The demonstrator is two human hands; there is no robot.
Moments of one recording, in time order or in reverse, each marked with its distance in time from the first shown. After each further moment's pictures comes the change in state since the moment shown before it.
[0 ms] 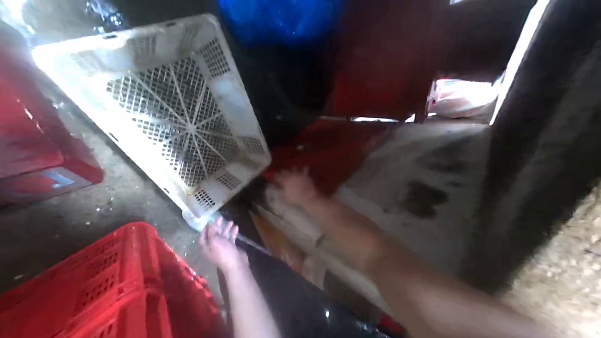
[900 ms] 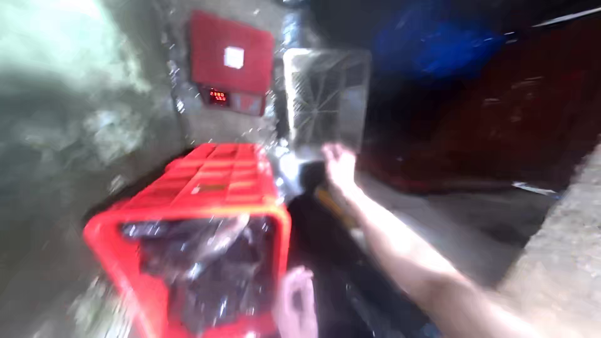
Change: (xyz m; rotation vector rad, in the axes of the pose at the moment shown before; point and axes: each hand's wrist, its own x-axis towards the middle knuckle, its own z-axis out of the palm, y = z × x) left_hand -0.308 -0.049 -0.258 0.224 -0.065 0.690; right_hand -0.170 -0.179 -0.077 0.835 0.488 -0.394
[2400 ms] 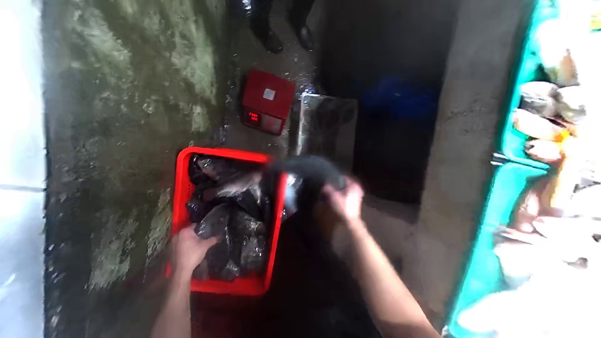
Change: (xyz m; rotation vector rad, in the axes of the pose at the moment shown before) left_hand 0.025 0.014 -0.254 0.979 0.057 -0.232; right_hand -0.206 -0.055 -0.096 0.002 0.161 -0.009
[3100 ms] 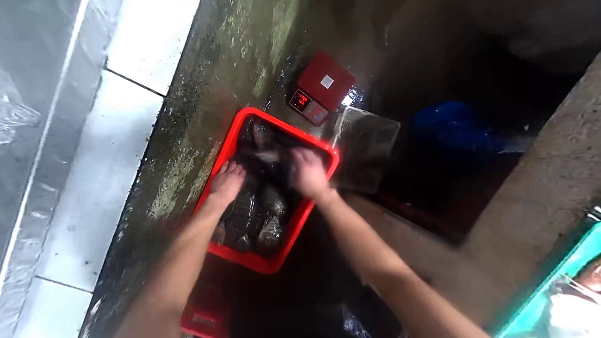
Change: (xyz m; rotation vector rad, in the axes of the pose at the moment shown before) left_hand 0.089 -0.036 0.029 0.458 -0.006 0.539; right_hand -0.048 -0.108 0.175 -0.515 -0.454 -0.873
